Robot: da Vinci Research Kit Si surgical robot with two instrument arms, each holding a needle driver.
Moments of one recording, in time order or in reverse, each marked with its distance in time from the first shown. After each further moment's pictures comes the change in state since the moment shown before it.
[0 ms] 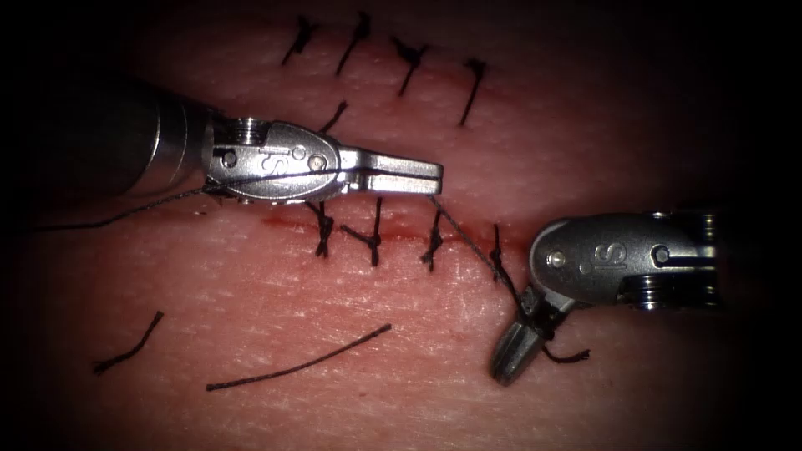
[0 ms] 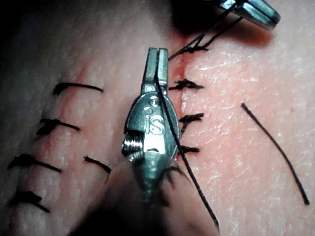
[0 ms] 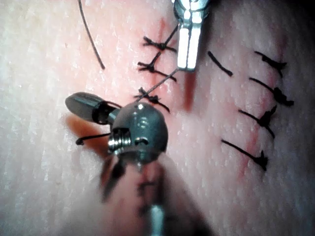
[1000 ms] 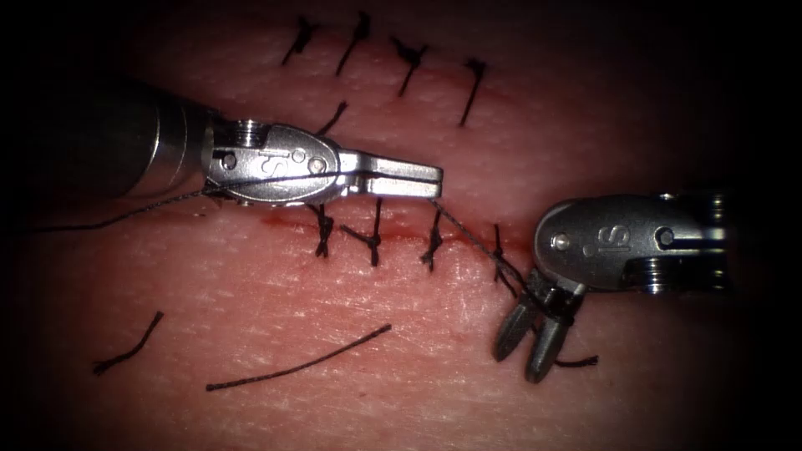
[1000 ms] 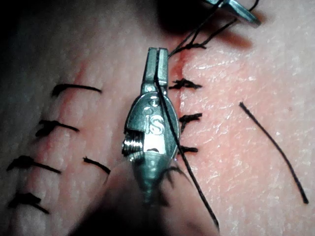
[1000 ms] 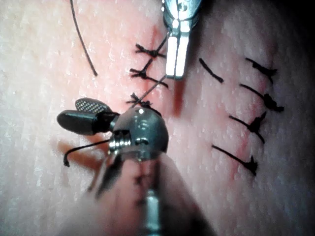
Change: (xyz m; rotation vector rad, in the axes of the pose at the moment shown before) right arm 0.001 -0.001 -0.001 -0.010 -0.017 0.046; left arm 0.000 0.000 0.000 -0.002 0.000 0.006
